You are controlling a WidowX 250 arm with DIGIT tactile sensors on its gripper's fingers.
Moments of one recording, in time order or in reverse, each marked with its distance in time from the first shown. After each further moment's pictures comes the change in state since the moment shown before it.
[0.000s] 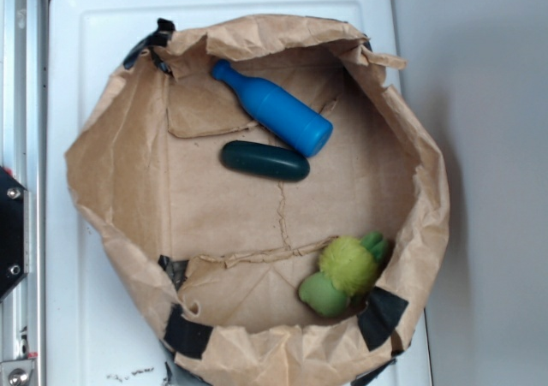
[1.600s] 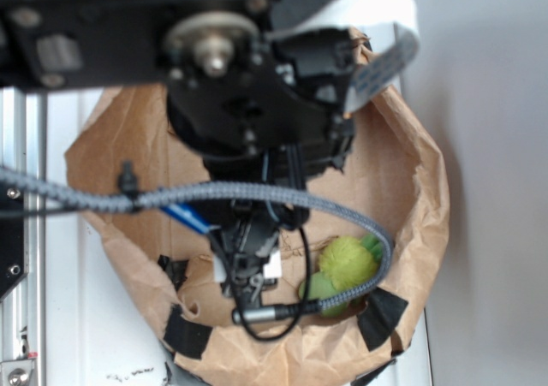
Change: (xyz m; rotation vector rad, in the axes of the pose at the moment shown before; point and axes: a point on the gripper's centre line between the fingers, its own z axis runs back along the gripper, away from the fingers) arm 0.127 0.032 -0.068 -0.091 -0.013 0.050
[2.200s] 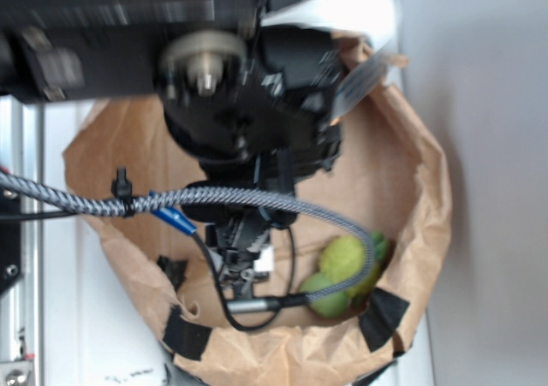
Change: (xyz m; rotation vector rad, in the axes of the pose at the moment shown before) arm -0.006 0.012 -0.027 0.035 -0.011 -0.037
